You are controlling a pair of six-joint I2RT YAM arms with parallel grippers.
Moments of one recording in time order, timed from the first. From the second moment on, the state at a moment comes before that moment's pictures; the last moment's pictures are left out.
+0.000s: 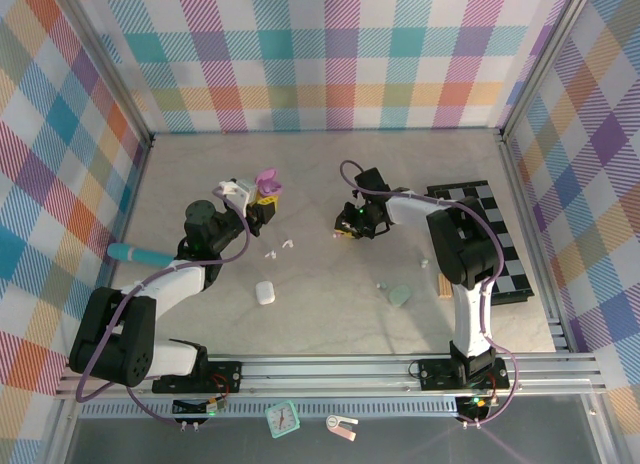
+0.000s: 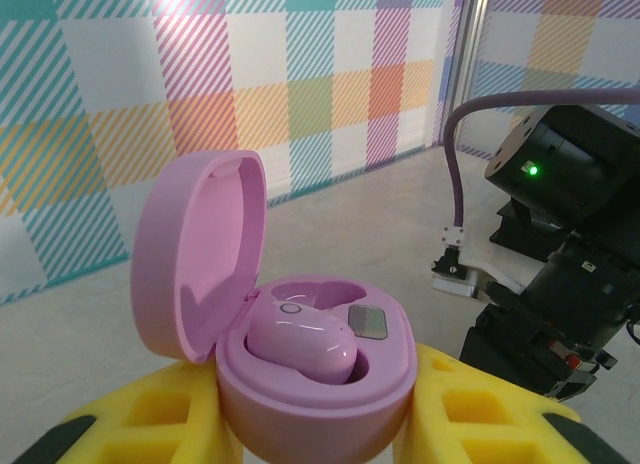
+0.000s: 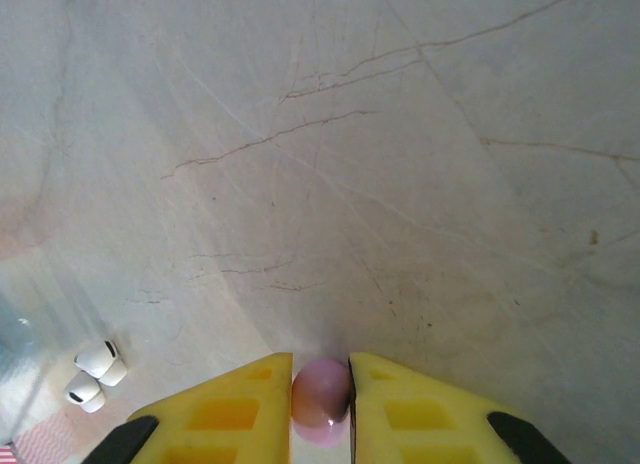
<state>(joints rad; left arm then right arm) -0.22 1.32 0.53 0.73 0.46 0.03 0.48 2.03 1.31 -0.37 -0.42 0.75</state>
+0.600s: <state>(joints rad) -0.35 1.40 0.54 0.67 0.55 0.12 0.50 1.68 1.31 -0.54 -0.32 0.55</state>
